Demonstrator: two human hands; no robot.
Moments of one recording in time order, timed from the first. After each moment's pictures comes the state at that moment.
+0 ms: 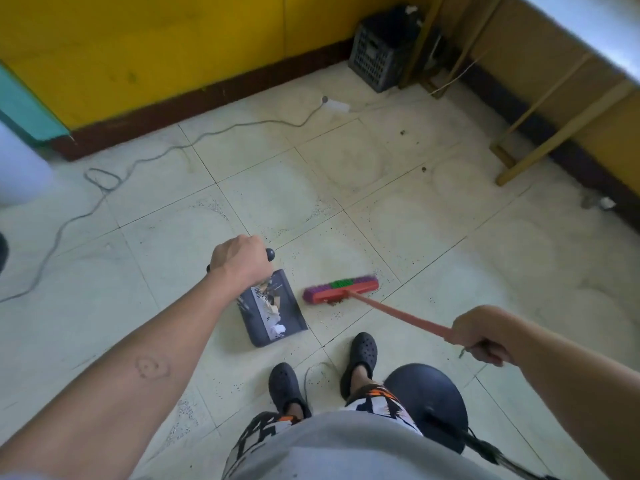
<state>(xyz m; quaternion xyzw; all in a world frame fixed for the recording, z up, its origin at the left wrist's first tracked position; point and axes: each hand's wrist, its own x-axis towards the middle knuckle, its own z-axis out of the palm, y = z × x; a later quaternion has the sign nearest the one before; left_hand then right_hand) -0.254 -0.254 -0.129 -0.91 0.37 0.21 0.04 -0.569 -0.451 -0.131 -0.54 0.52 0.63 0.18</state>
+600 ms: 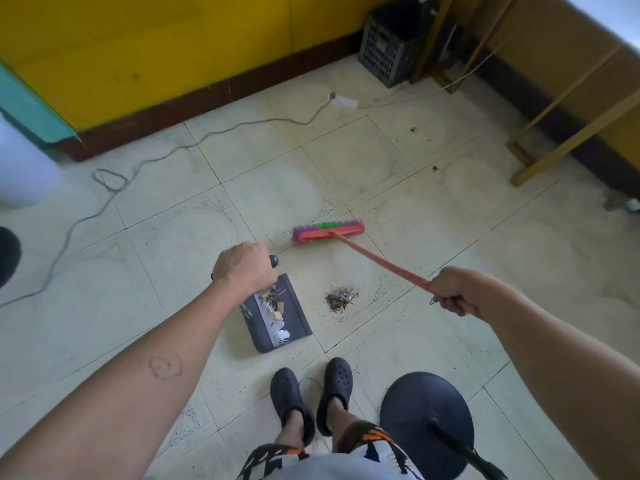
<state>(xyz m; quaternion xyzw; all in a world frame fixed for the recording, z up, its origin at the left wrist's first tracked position) -0.247 -0.294 -0.137 -0.91 0.36 0.22 0.05 -0.493 -0.519 -0.131 -0.56 0.60 0.44 0.36</state>
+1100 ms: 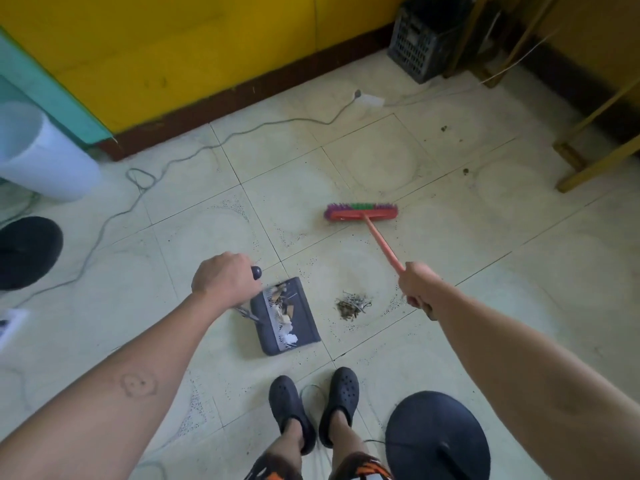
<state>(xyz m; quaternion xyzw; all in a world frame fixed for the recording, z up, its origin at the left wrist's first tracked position) -0.251 -0.315 -0.146 -0.92 0.31 0.20 0.10 -0.454 -0.560 -0.199 -0.65 0.59 0.30 0.37</state>
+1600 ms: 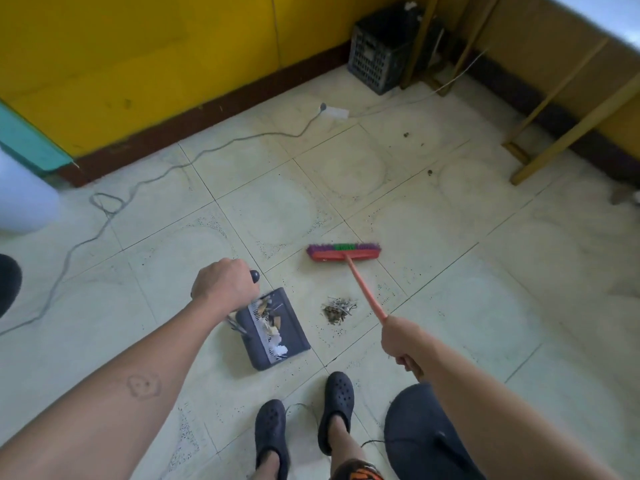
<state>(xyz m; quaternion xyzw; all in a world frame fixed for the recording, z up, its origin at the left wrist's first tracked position) -0.252 -0.321 -0.155 -0.92 0.34 0.18 0.09 -0.510 -0.470 -0.204 -0.67 0.54 0.43 0.29</state>
